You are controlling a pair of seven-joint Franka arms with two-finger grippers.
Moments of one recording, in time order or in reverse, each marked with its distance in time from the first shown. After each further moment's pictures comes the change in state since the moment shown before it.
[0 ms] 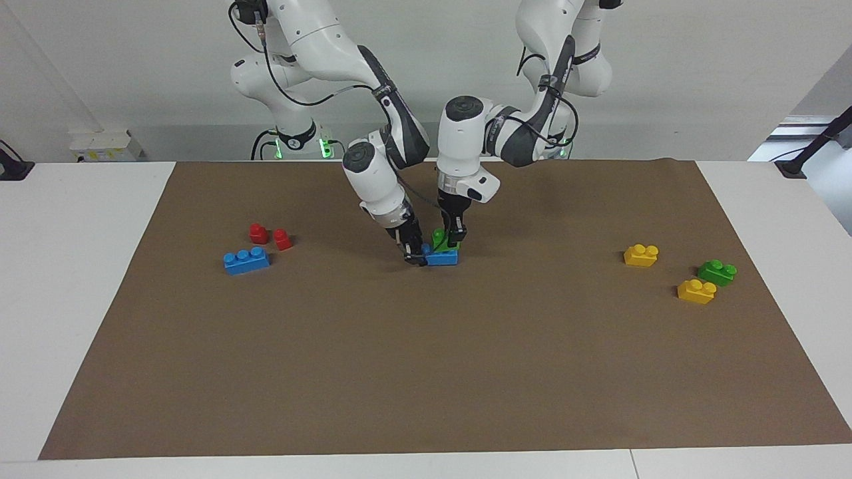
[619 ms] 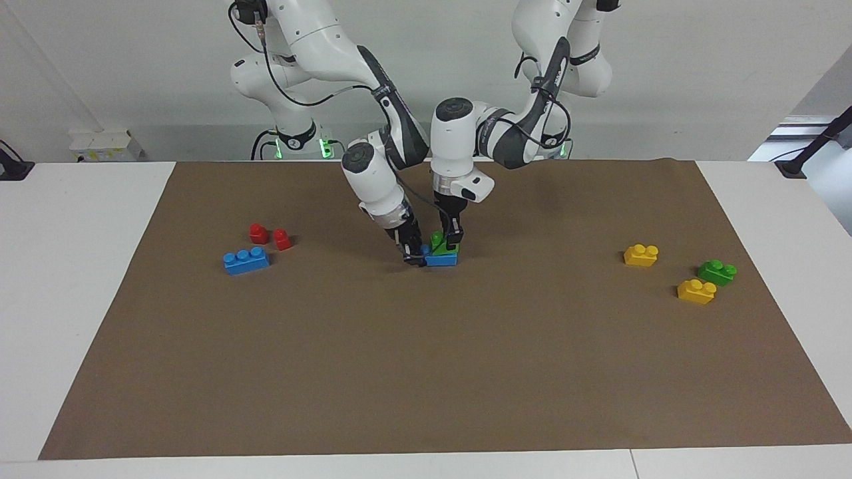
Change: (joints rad) left arm -0.010 0.018 0.000 0.000 0.065 0.013 -0.044; right arm -0.002 0.000 -0.001 0.001 0.000 0.000 -0.011
